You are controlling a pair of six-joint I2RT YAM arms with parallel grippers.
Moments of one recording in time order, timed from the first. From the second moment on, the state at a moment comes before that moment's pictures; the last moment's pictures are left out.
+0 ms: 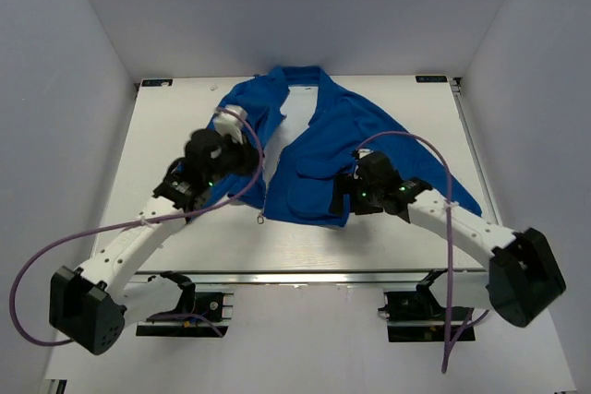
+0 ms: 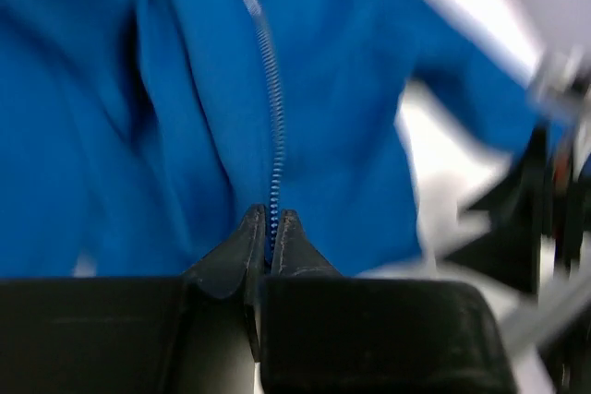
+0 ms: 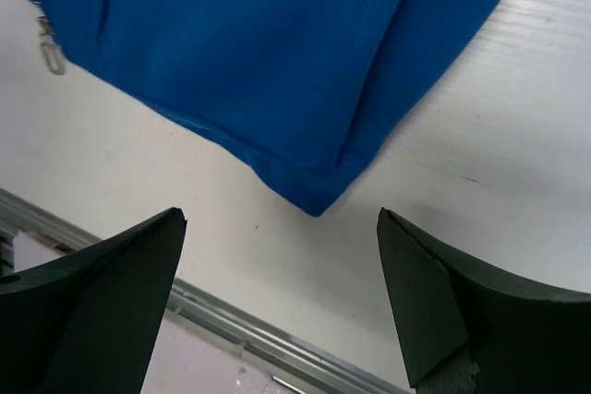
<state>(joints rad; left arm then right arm) -0.45 1.08 0.90 -0.09 0.14 -0.30 0.63 1.21 0.77 -0.44 -0.10 0.46</state>
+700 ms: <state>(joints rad) -0.78 1.07 0.89 -0.43 -0.17 -0.41 0.53 1.45 0.78 -0.45 0.17 0.60</state>
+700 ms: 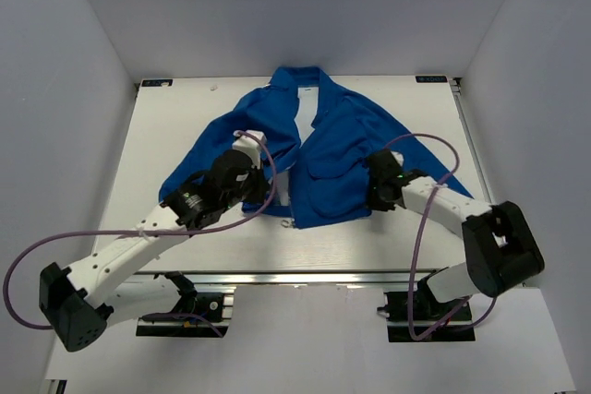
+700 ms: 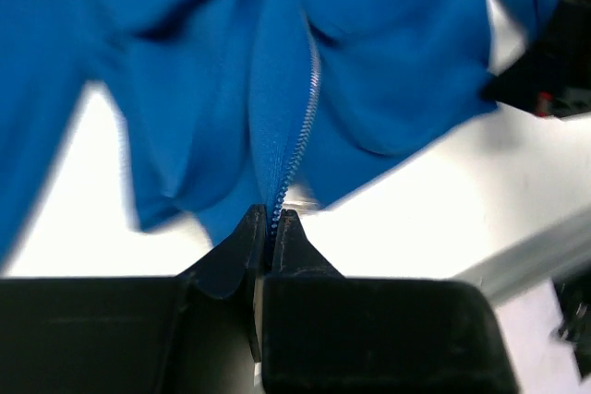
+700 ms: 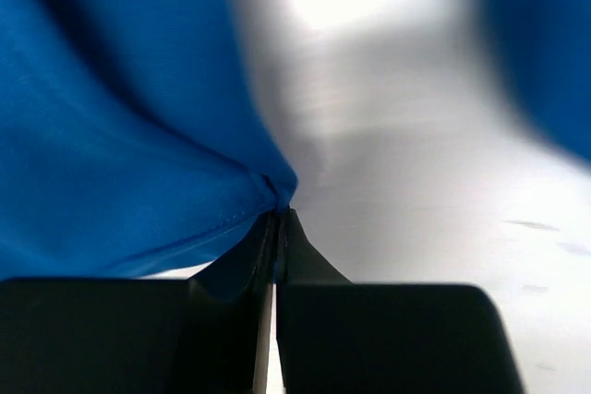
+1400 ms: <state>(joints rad) -0.88 1.16 1.09 -0.60 -0.04 -0.38 0.38 1.36 0.74 -0.49 0.11 0.45</state>
